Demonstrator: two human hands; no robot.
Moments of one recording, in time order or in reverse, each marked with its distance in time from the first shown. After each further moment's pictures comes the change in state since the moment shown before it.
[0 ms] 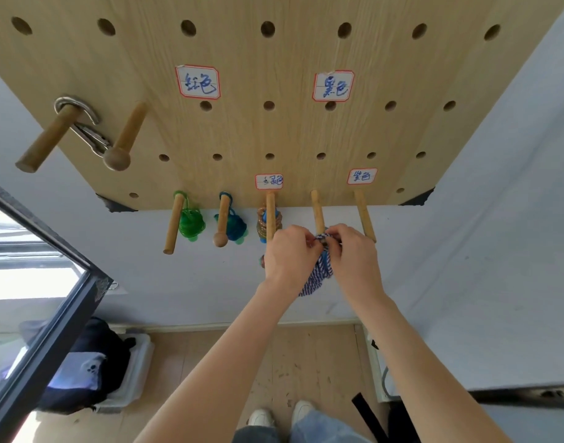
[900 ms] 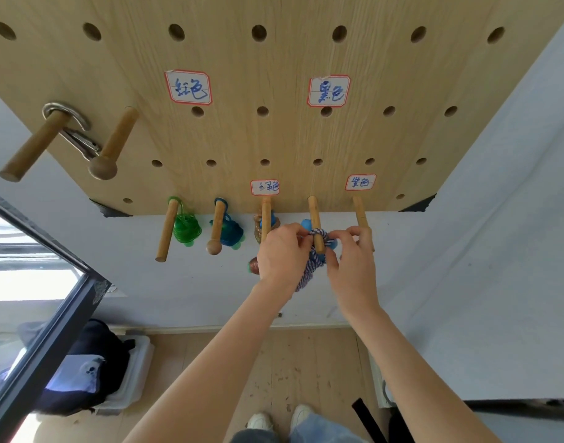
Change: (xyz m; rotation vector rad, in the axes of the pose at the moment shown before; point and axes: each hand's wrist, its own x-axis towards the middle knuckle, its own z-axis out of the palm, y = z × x) left_hand 0.017 -0.003 0.006 -0.047 0.067 -0.054; right_hand 0.001 0.010 0.012 0.074 0.064 0.124
